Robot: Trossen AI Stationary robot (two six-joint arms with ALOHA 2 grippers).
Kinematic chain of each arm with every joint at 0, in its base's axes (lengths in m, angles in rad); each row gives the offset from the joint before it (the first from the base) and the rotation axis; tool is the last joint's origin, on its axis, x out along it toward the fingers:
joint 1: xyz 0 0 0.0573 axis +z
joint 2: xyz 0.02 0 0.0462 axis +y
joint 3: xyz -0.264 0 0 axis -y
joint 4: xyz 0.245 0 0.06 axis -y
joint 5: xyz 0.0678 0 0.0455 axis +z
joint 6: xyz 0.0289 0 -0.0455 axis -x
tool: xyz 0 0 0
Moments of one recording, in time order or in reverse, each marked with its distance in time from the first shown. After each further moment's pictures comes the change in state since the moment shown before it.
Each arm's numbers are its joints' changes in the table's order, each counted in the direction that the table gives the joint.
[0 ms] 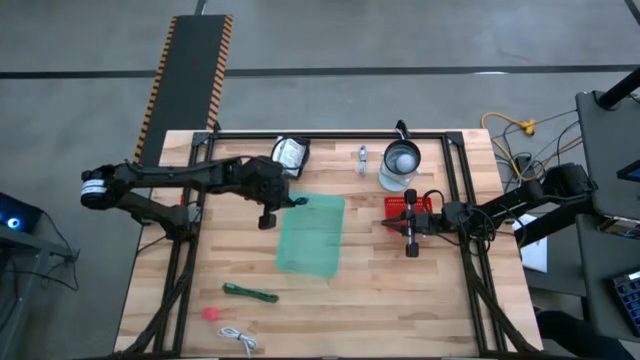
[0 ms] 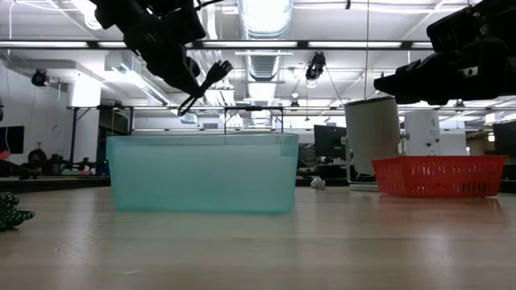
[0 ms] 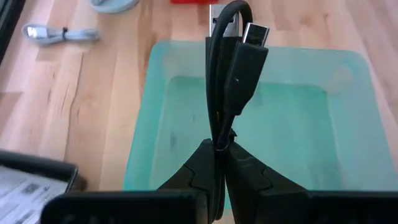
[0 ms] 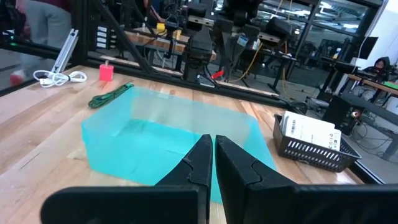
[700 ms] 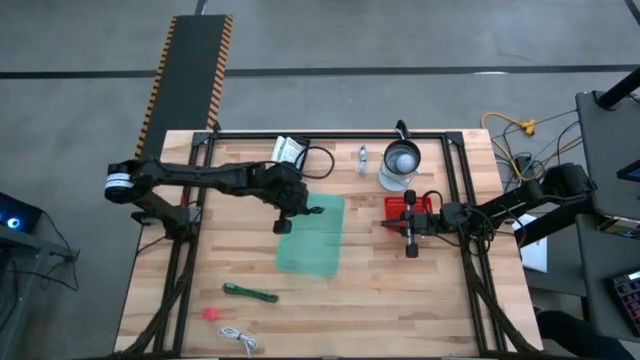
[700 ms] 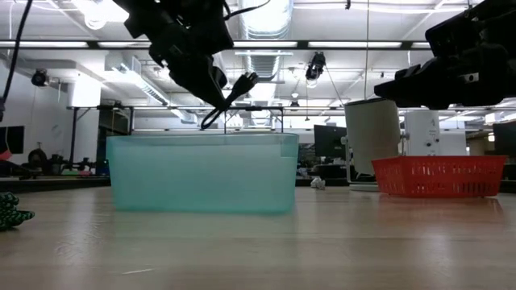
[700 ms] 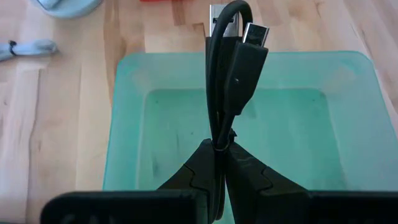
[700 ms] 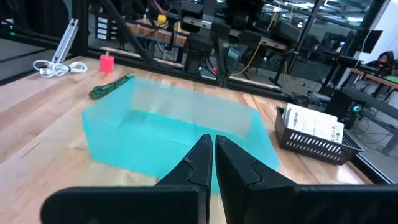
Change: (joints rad) left arm -0.032 0.219 0.121 0.029 -0.043 -0.052; right arm 0.000 0.009 0.000 -0.024 -0.001 0.000
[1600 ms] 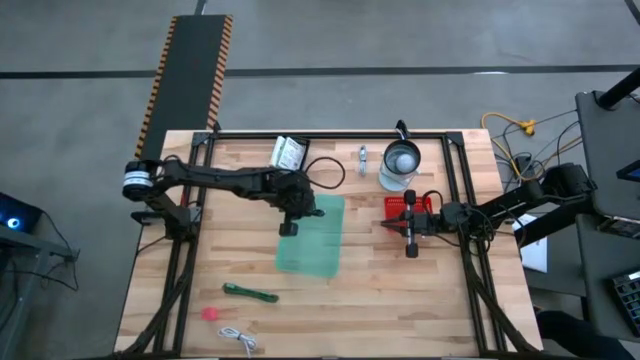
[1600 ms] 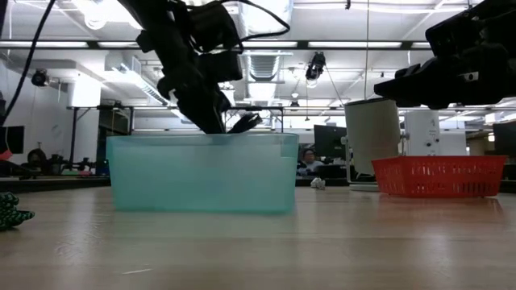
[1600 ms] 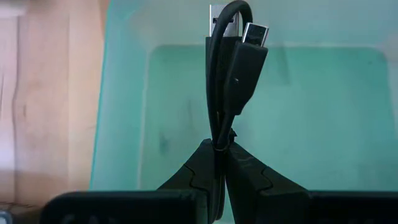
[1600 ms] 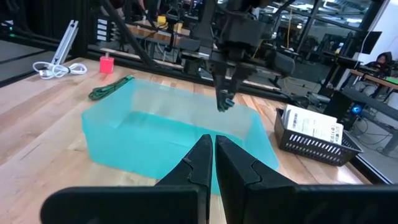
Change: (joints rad) left arm -0.006 0.138 0.020 -0.024 0.095 0.000; right arm 0.000 0.000 0.000 0.005 -0.001 0.000
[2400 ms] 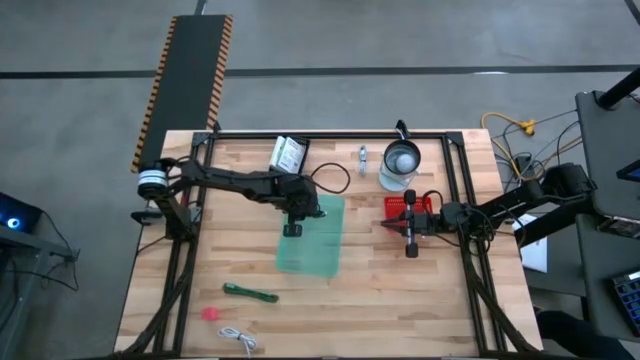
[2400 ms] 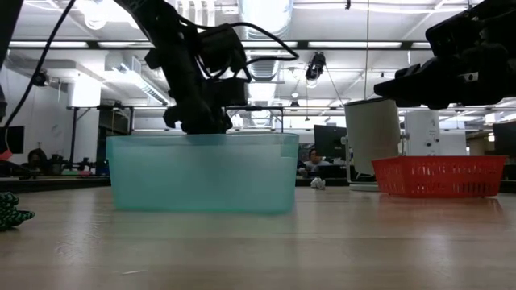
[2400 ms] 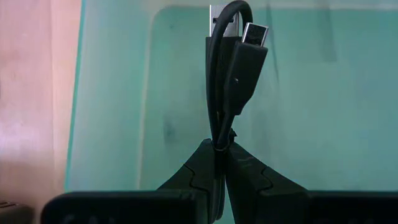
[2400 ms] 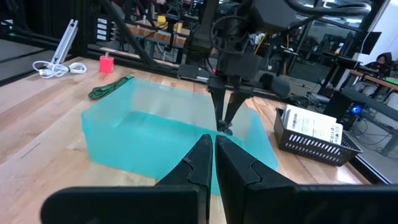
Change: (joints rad) left arm 0.002 0.113 0.000 0.034 0.057 0.003; right arm 0.000 0.000 0.000 -0.001 -0.001 0.003
